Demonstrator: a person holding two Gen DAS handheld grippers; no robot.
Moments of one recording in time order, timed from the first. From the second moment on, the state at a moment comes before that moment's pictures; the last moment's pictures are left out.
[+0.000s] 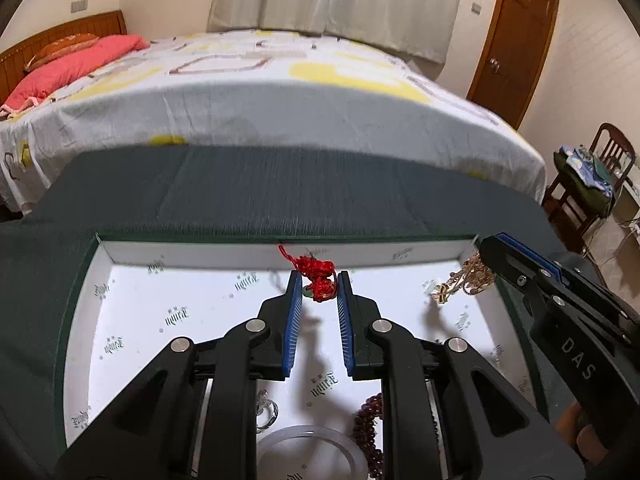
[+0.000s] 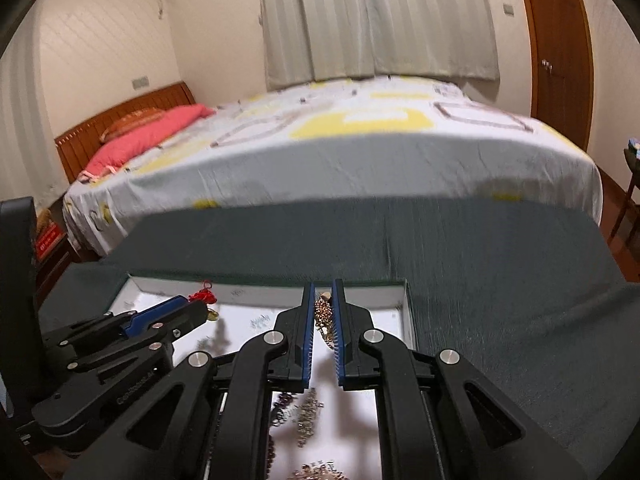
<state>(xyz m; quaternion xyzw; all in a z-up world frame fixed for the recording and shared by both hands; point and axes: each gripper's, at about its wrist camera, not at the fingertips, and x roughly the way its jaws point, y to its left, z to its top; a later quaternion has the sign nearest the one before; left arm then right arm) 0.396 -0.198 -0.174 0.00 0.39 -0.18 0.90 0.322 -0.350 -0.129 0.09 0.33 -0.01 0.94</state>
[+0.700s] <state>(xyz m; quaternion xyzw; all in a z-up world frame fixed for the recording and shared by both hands) 0.400 -0.197 -0.181 0.00 0.40 -0.17 0.90 0.328 -0.357 -0.137 0.09 0.34 -0.03 0.94</state>
